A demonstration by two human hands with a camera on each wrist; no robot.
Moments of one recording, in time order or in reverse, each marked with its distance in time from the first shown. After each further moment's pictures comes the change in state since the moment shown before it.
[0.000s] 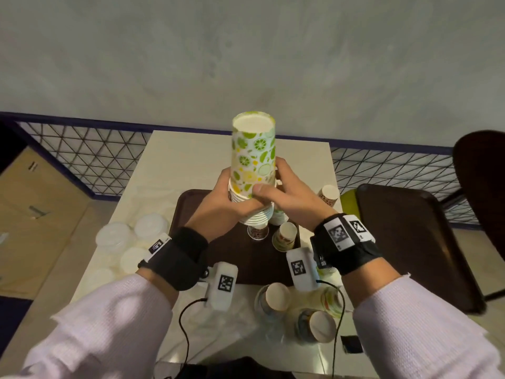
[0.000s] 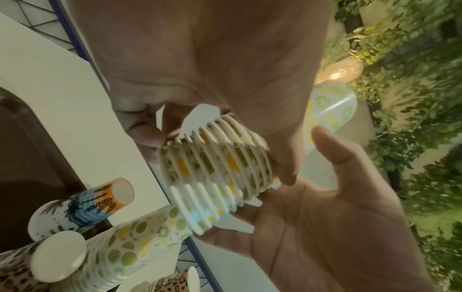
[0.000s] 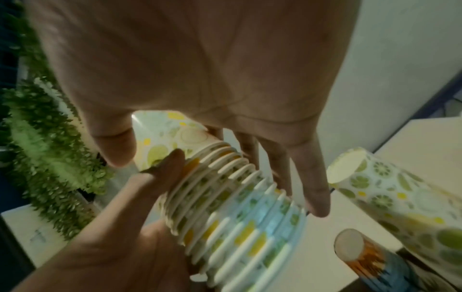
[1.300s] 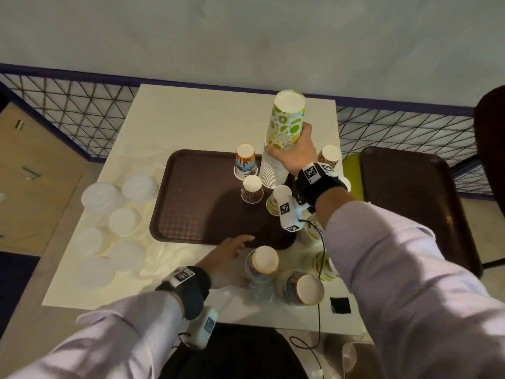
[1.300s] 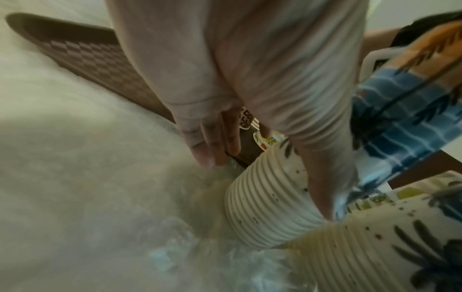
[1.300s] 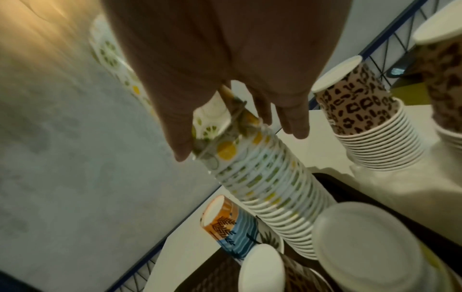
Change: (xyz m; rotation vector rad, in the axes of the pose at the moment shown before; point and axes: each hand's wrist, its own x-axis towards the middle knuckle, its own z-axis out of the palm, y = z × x) left_hand -0.071 -0.203 0.024 0.645 -0.398 -0.353; right_hand 0.067 0.124 -0.021 -0.203 0.459 0.240
